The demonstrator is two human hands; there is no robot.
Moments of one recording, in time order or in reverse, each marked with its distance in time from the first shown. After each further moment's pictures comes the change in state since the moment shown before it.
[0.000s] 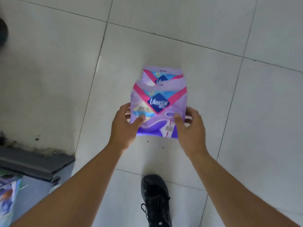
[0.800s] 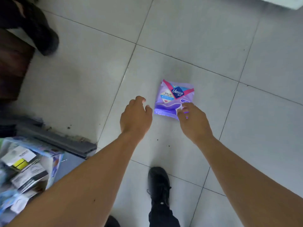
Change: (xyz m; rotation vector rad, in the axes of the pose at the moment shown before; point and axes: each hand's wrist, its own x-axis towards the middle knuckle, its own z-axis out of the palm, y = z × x) left_hand -0.052 0.097 -0.069 0.541 0.087 -0.005; right_hand -0.036 -0.117 -0.018 -0.549 -0.253 -0.183
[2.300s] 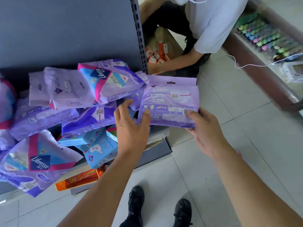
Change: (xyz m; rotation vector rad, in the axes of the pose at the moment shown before) left_hand -0.361 -0.173 -0.371 -0.770 0.988 -0.388; right_hand -0.342 -0.405 -0.004 0.576 -0.753 -0.288
